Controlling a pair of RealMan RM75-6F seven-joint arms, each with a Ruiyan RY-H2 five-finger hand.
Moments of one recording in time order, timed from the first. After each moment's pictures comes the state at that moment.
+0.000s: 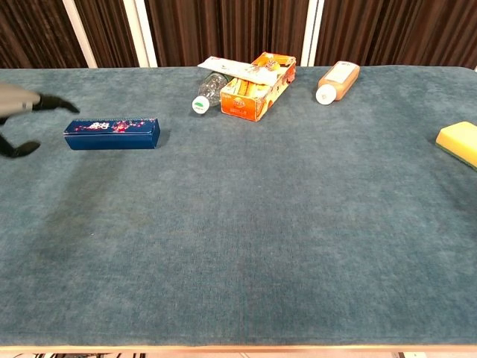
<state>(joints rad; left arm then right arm) -0.74 -1.22 -0.04 -1.59 0.92 0.87 0.45 0.10 -1.01 0.04 -1.77 -1.50 1.40 0.14</state>
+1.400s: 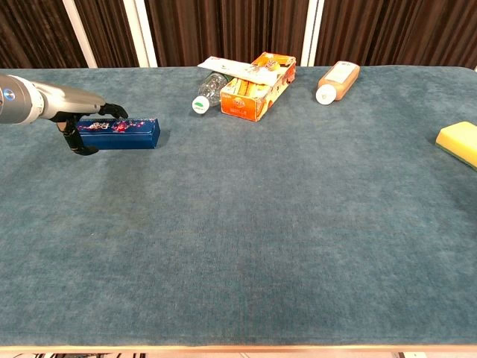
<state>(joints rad) -1.05 -1.41 0.01 -1.31 0.50 0.63 0.57 0.10 -1.00 0.05 -1.78 -1.47 1.39 0.15</state>
